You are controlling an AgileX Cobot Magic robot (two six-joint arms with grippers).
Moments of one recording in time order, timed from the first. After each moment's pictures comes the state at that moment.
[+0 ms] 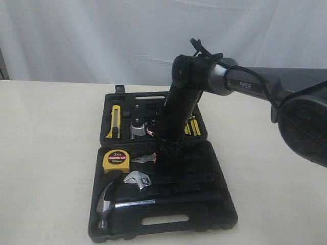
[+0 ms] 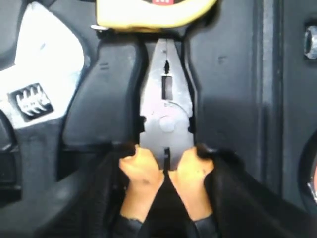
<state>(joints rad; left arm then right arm) 0.07 0.00 0.00 0.00 0.35 0.01 0.11 2.37 -1.91 0.27 1.12 -1.22</state>
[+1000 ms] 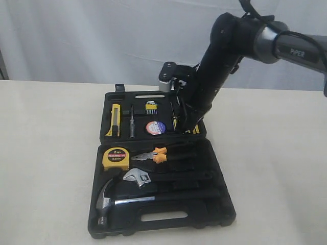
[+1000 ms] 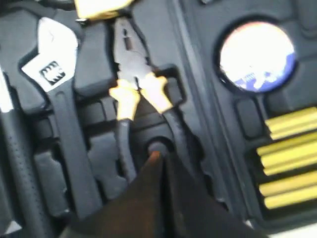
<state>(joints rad) 0.07 0.00 0.00 0.00 0.35 0.01 -0.03 2.23 -1.90 0.35 1.21 -1.07</state>
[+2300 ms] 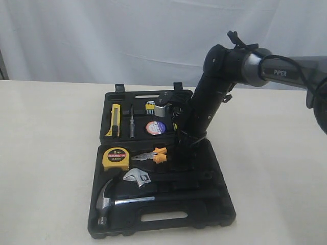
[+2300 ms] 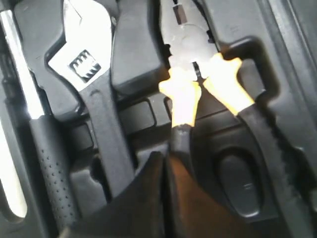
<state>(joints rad) 0.07 0.00 0.00 0.00 0.35 0.01 -0.02 2.29 -1.80 0.43 1.22 -1.03</state>
